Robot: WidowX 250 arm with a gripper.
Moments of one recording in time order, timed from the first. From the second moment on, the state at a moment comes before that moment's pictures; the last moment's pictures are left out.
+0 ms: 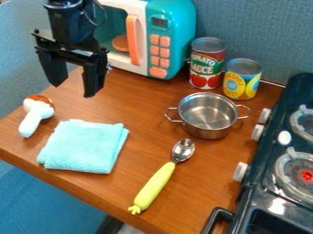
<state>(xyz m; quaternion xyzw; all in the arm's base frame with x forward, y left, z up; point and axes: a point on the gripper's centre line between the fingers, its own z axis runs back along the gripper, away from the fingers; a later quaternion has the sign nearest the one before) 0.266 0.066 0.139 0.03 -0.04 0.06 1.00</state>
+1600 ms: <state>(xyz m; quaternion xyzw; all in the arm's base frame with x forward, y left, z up) 0.249 0.080 0.011 0.02 0.23 0.09 0.97</state>
